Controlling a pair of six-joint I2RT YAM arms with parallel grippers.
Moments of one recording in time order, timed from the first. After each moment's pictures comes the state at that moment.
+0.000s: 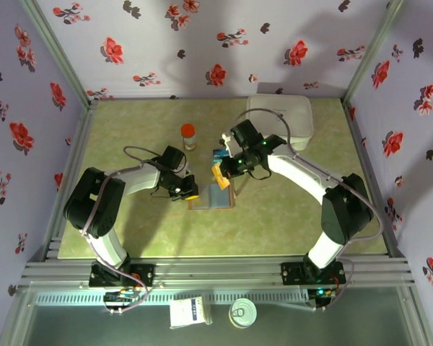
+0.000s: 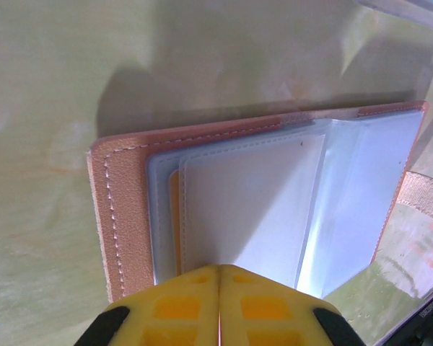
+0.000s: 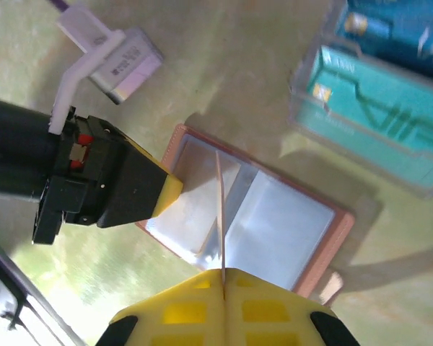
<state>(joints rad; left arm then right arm) -0.52 1.74 0.93 -0.40 0.48 -0.65 0.64 1.67 1.35 -0.74 -0.35 0.21</state>
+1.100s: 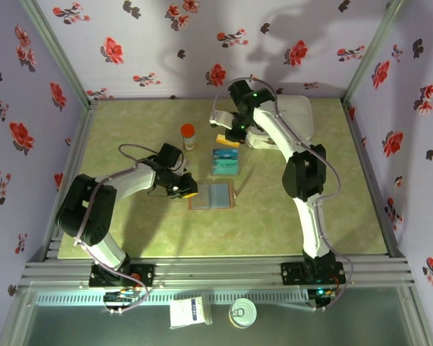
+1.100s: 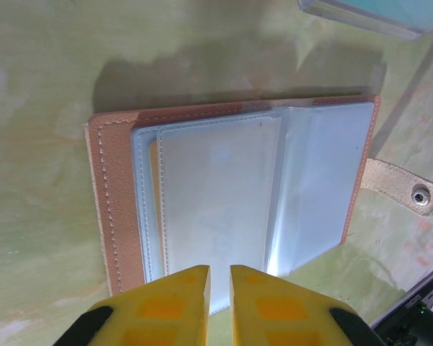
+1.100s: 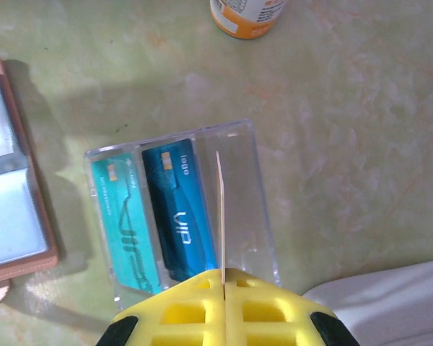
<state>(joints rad) -0.51 1.65 0.93 -0.46 0.47 -0.65 0.48 2.27 2.27 -1.22 -0.27 -0.90</state>
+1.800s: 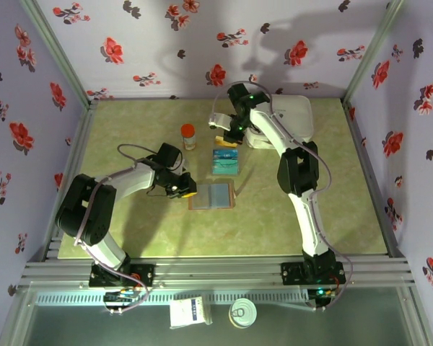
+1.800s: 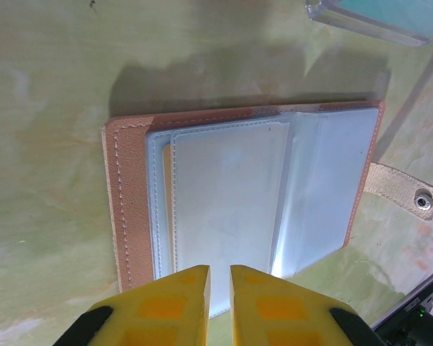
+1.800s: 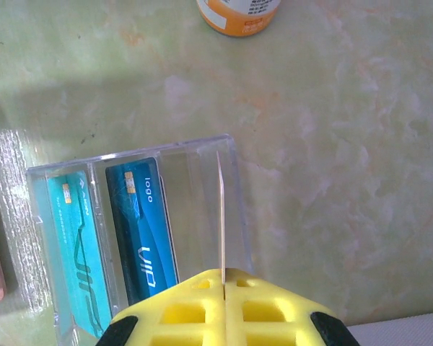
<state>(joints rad) -0.50 1.65 0.93 -0.46 0.47 -0.65 0.46 2.38 2.32 -1.18 -0.31 -0.94</state>
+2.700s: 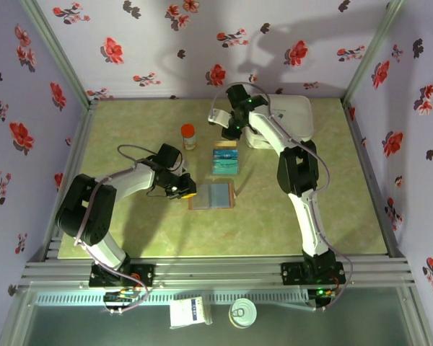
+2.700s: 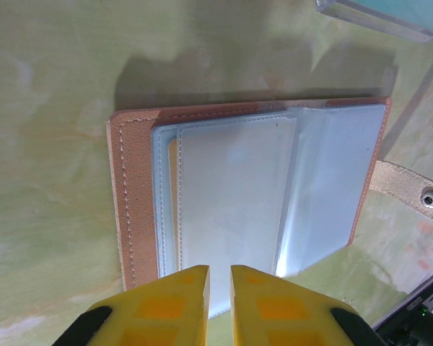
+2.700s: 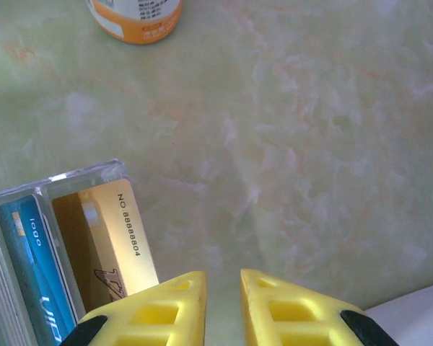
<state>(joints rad) -0.50 1.65 0.93 -0.46 0.47 -0.65 0.47 2.38 2.24 -0.98 -0.22 -0.85</state>
